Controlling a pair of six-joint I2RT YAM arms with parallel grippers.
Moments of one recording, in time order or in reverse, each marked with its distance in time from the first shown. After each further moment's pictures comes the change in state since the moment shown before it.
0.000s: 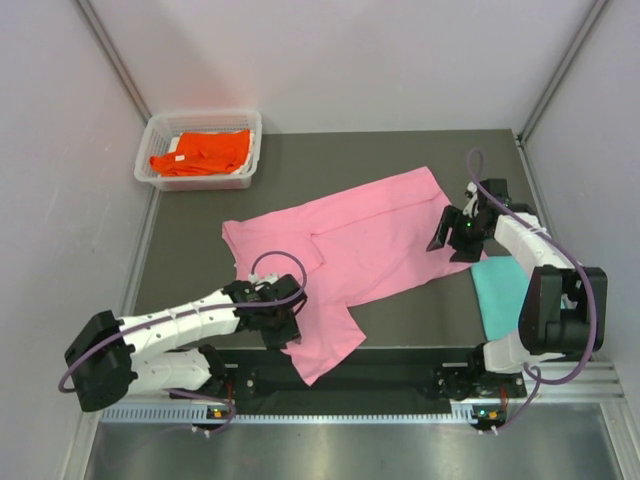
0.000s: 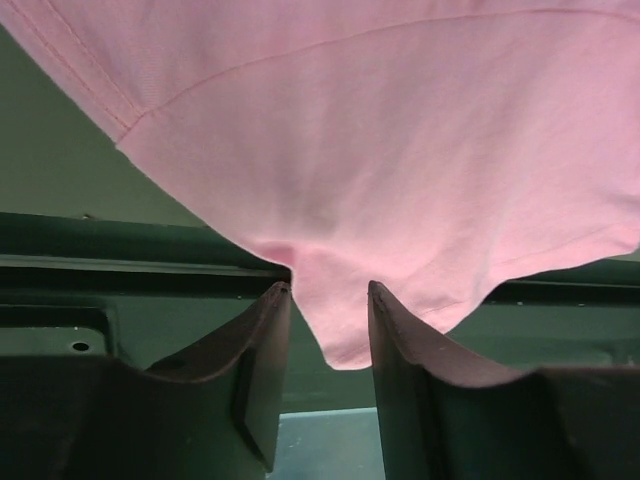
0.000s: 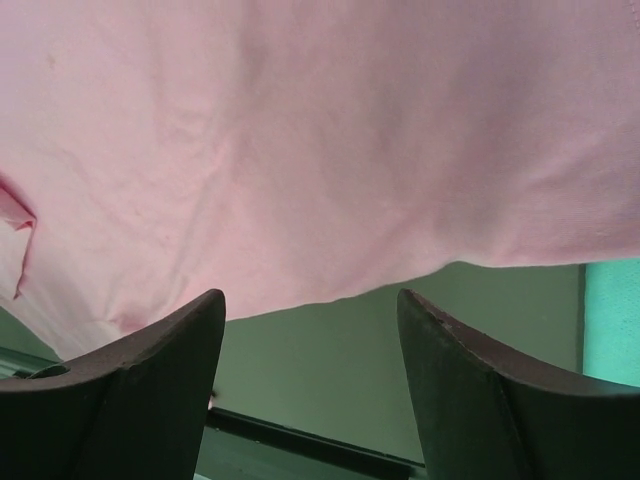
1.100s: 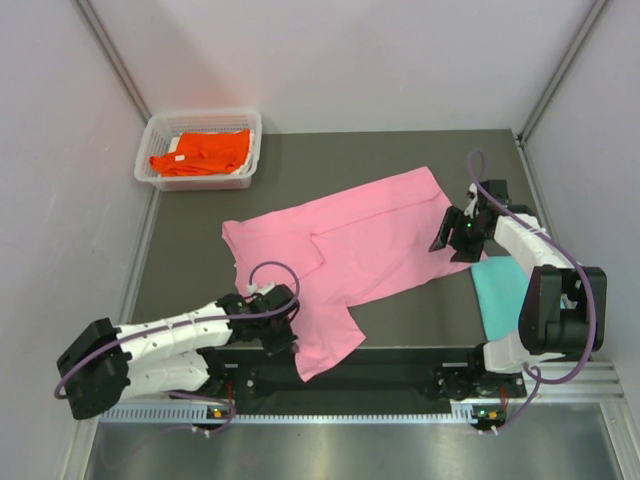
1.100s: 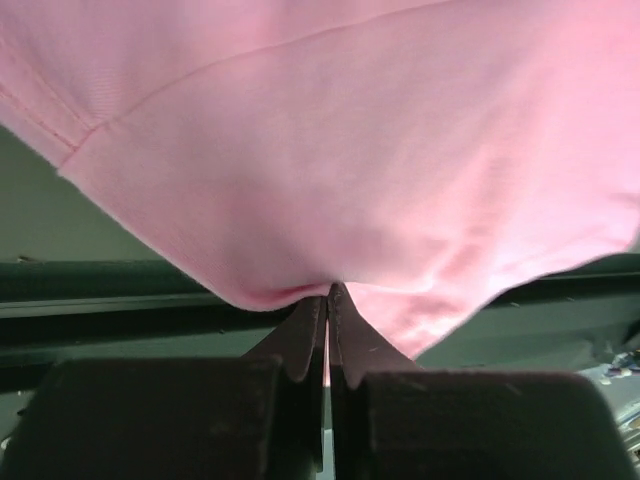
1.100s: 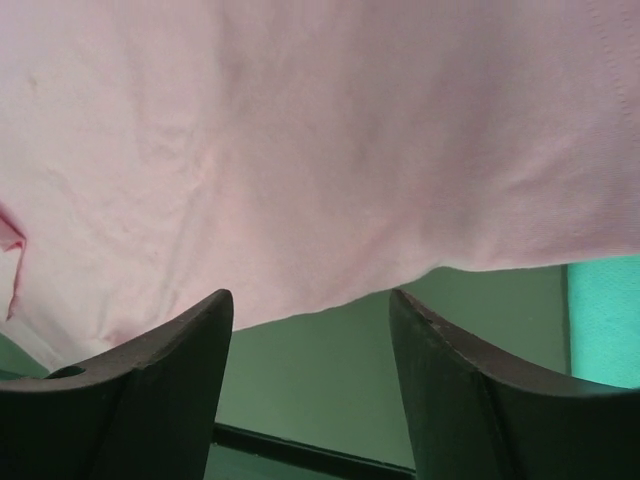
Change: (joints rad) left arm 0.000 -0.049 -0.187 0.207 0.082 -0.043; right arm -0.002 0.000 -0.014 0.019 0.017 0.018
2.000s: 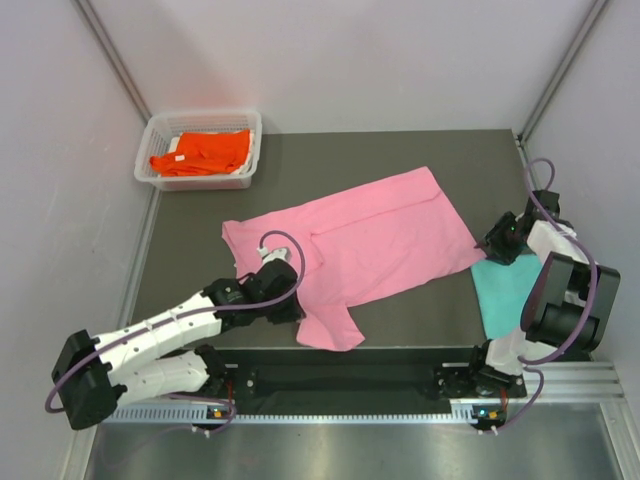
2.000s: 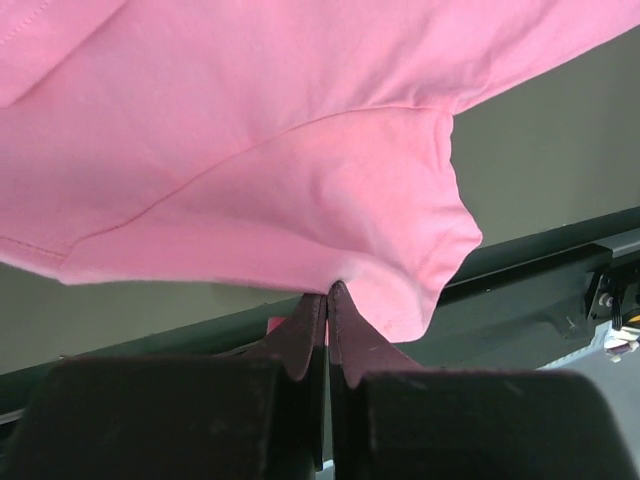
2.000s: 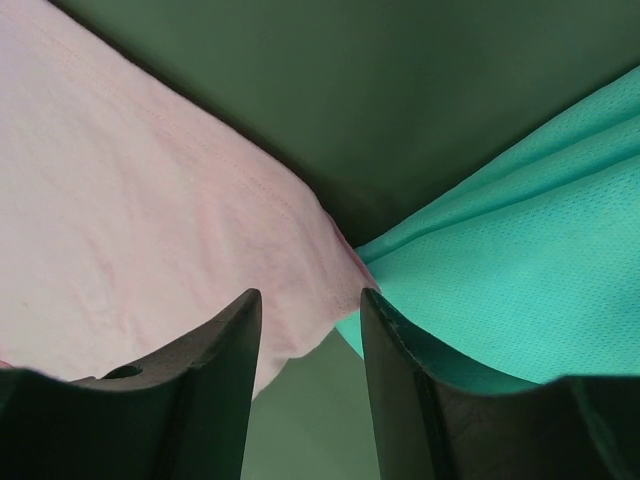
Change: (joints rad) left arm 0.056 -0.070 0.209 -0.007 -0.116 0.361; right arm -0.333 0.053 -0.049 0.153 0.068 0.096
